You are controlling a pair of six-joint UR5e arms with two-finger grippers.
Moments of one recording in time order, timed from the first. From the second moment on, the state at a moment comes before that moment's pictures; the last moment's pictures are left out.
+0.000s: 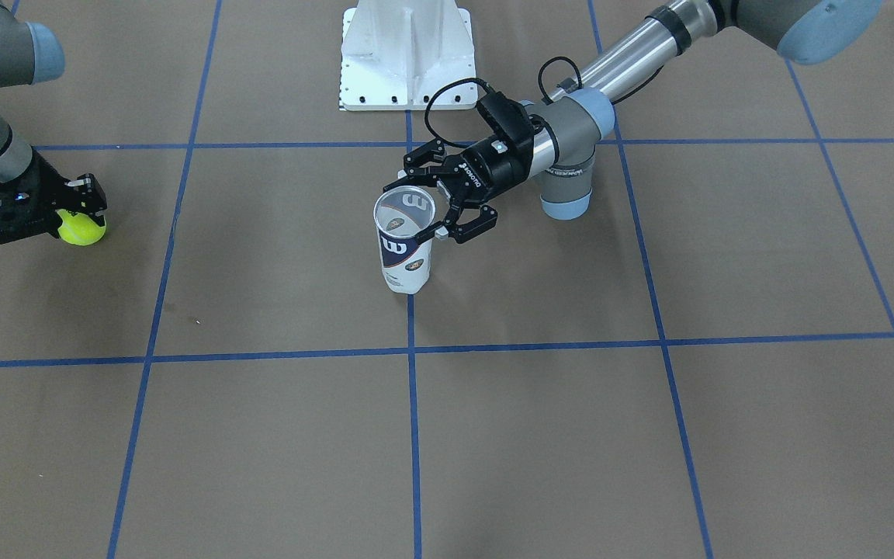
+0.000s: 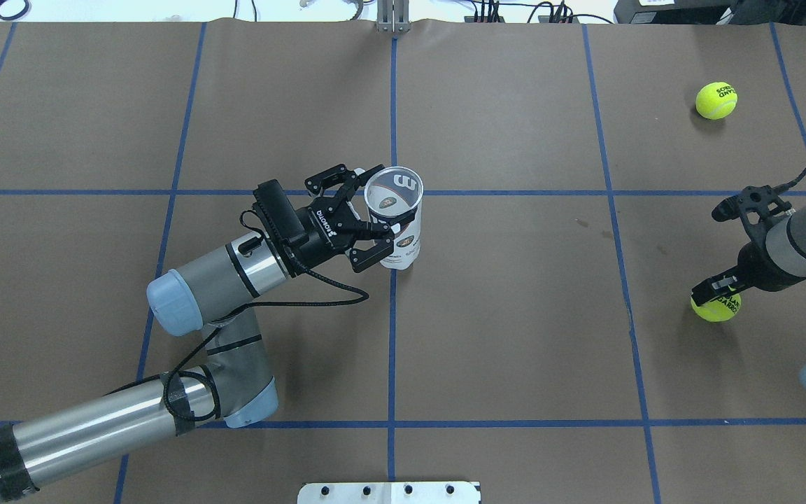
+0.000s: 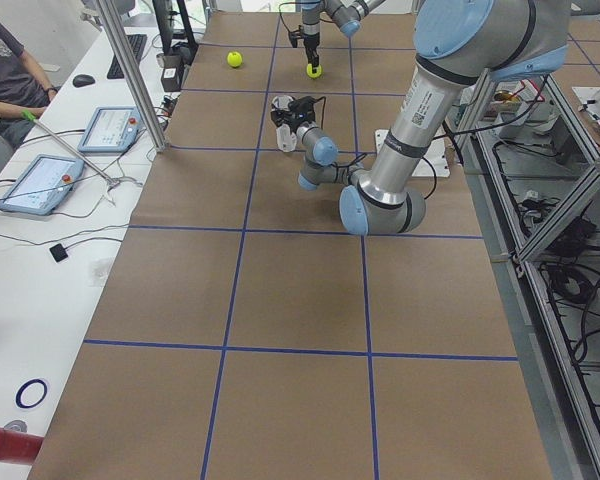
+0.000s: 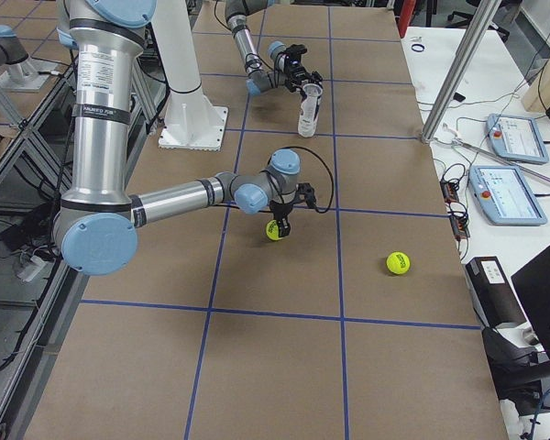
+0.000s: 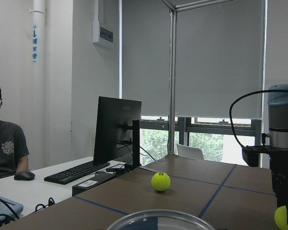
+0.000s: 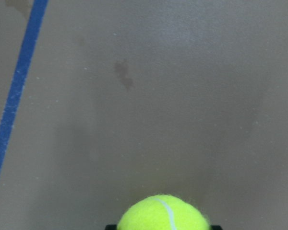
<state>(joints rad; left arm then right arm) -0.43 -2.26 -1.14 -3.56 -1.35 -0.31 0.83 -1.67 1.87 -1.21 2.13 0.58</state>
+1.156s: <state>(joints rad) -0.42 -2.26 -1.13 -3.56 -1.35 -0.31 0.87 -1.15 1.95 -1.51 2.29 1.07</state>
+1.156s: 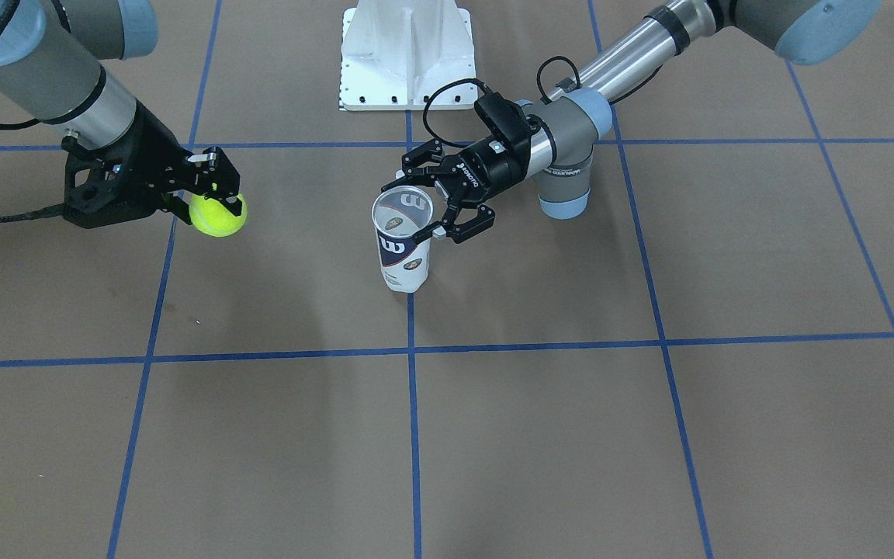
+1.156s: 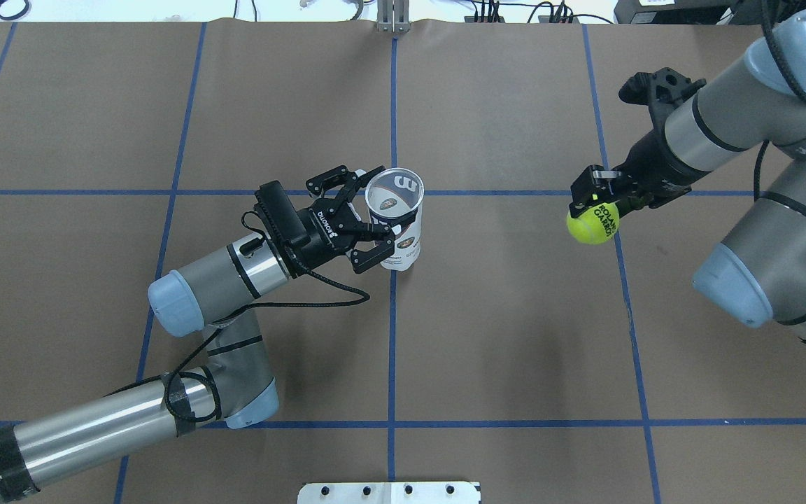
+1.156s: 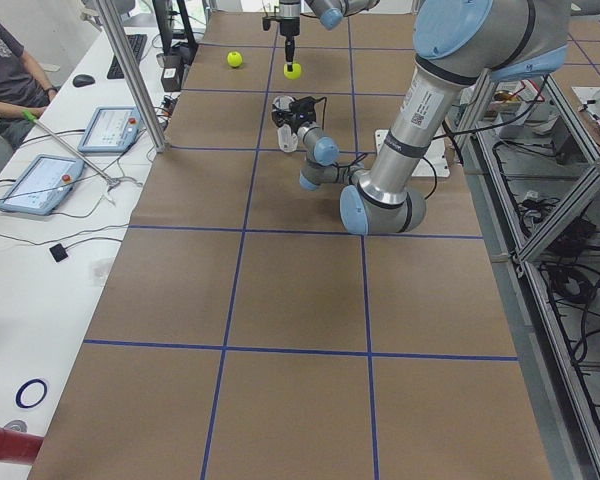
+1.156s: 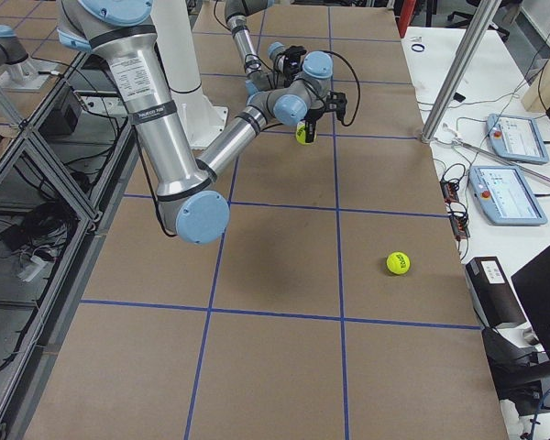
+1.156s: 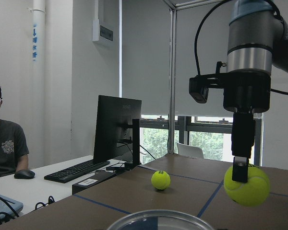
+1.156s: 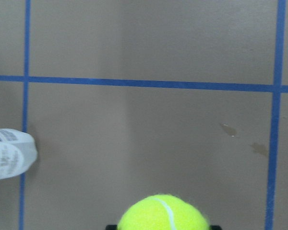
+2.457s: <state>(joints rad) -0.40 -2.26 -1.13 -3.55 -1.32 -0.31 0.81 -0.82 1.86 -1.55 2.28 1.36</state>
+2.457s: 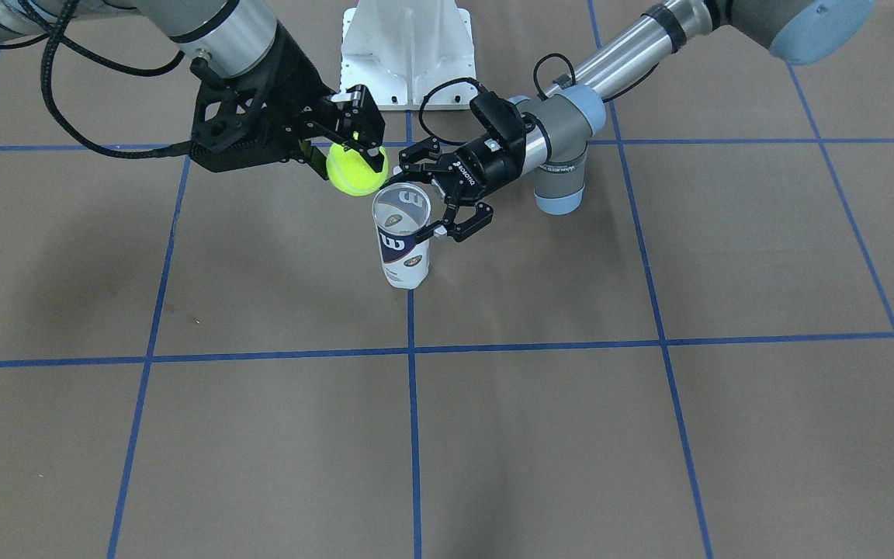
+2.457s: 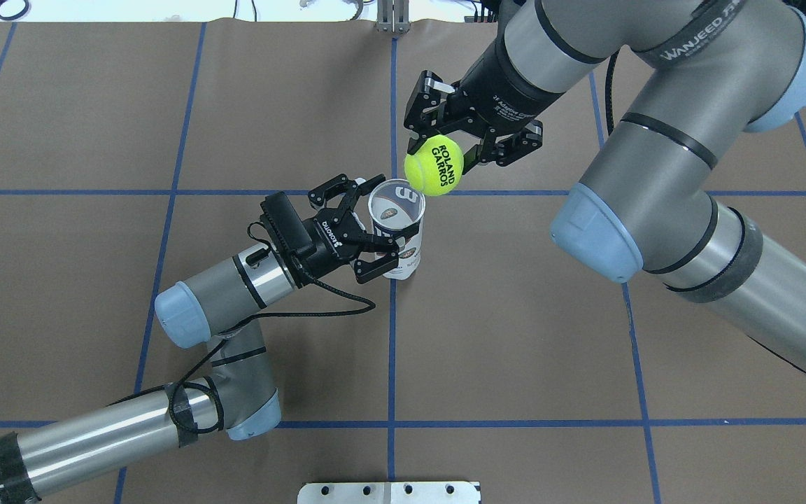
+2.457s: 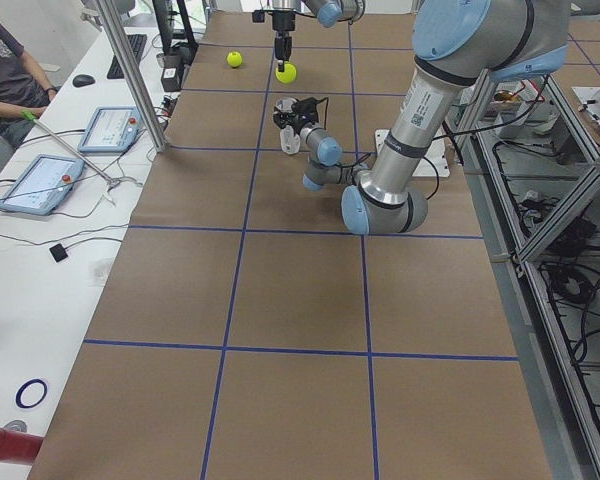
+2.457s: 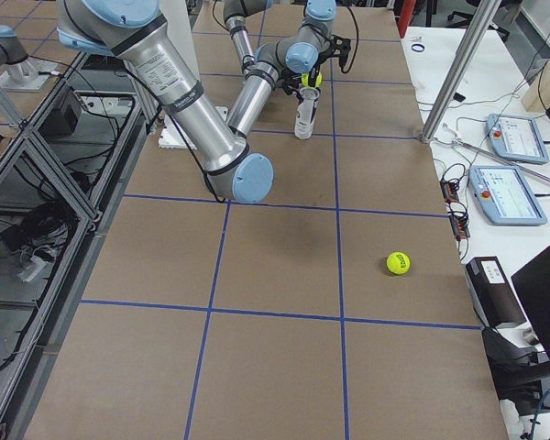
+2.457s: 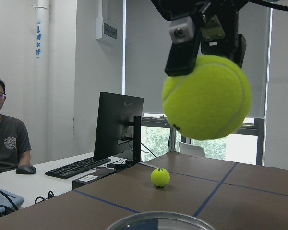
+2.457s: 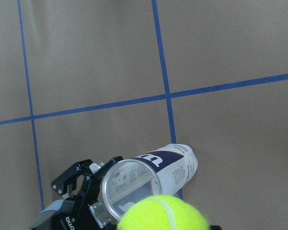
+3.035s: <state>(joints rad) -0.40 -2.26 -1.13 -3.55 -1.32 -0.31 0.77 -0.77 1.80 -1.55 2.22 1.38</state>
